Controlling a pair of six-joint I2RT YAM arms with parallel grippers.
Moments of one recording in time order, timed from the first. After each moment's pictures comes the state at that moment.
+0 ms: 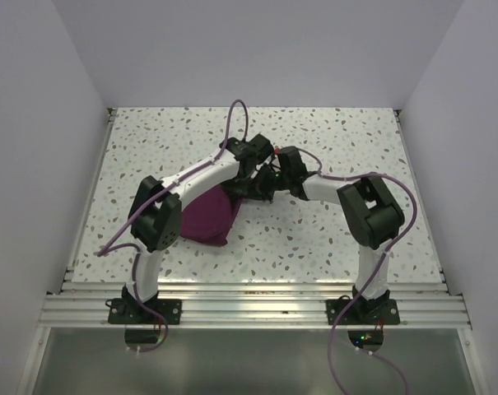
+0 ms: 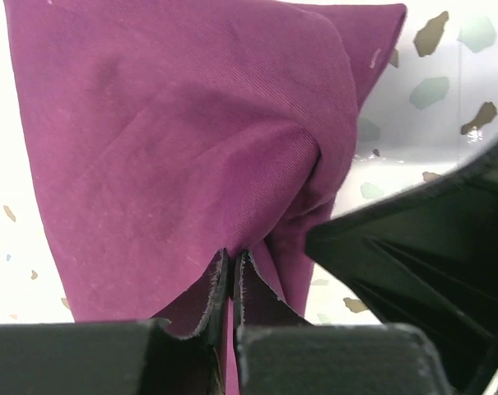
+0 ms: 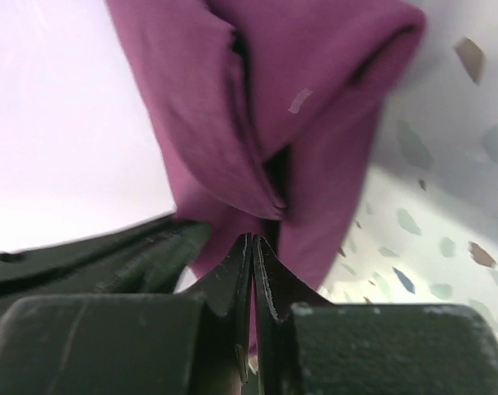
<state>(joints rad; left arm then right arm) -0.72 2.06 1.80 -1.11 -0.42 -0.40 0.50 1.97 1.14 0.14 -0.64 1.15</state>
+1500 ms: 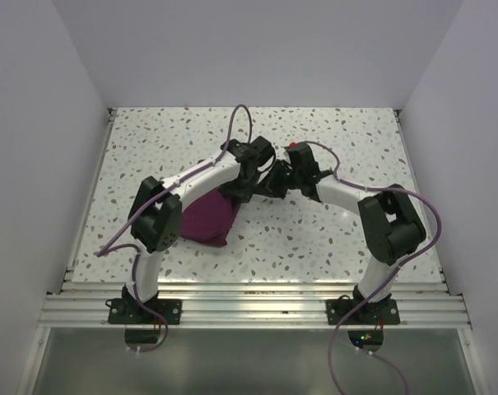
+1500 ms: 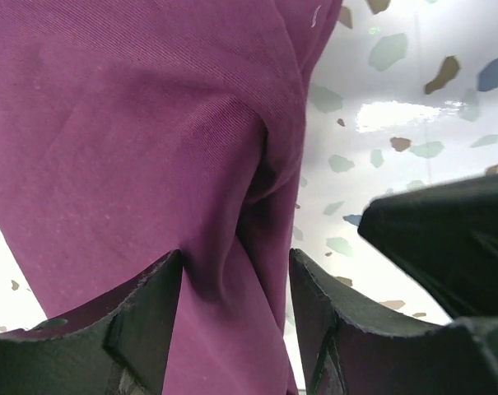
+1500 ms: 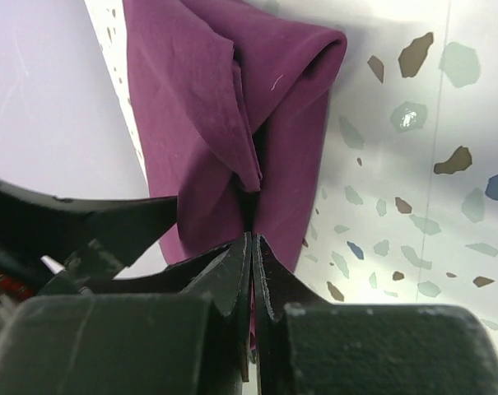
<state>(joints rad) -0.73 2.05 1.79 -1.11 -0.32 -0.37 0.47 1.78 1.07 0.01 -0.46 1.05</state>
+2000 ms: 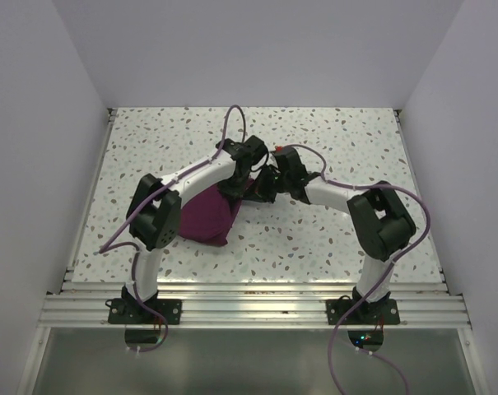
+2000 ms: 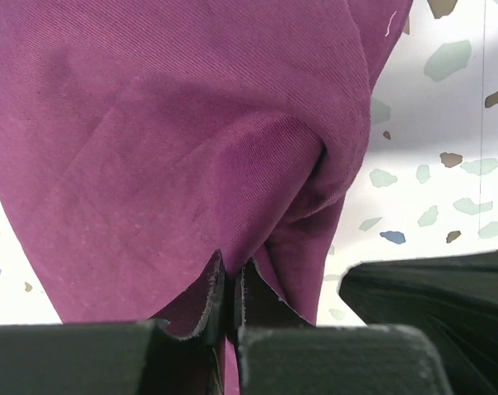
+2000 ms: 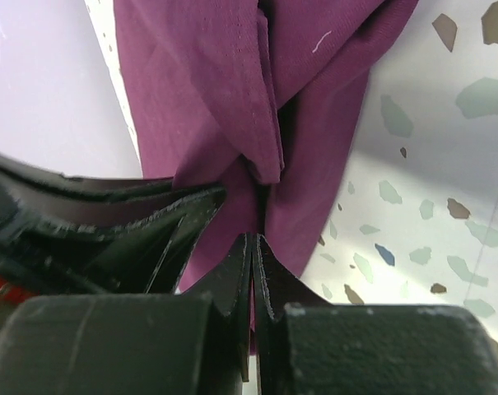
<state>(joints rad) -0.68 2.06 1.74 -1.08 -0.33 -0.33 0.54 1.83 1.10 0.03 -0.46 1.06</state>
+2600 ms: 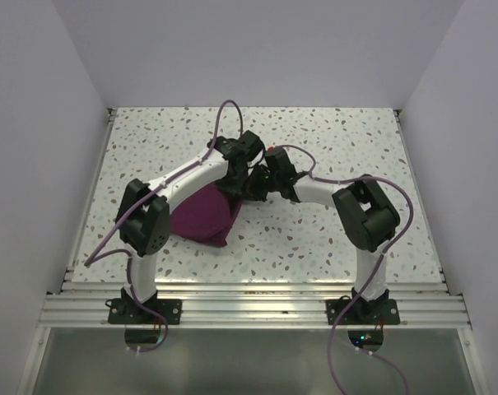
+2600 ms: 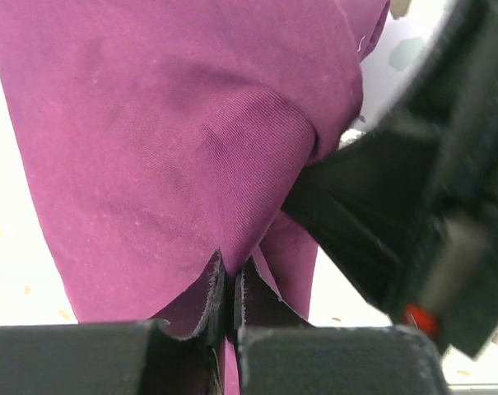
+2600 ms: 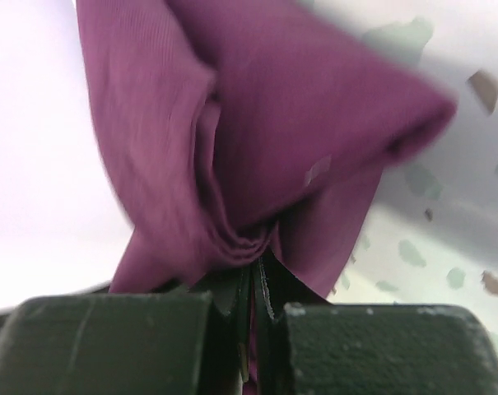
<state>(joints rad) -0.68 1.97 1.73 -1.07 -0.29 -0.32 0.58 1.96 1.19 0.08 -0.43 1.11</state>
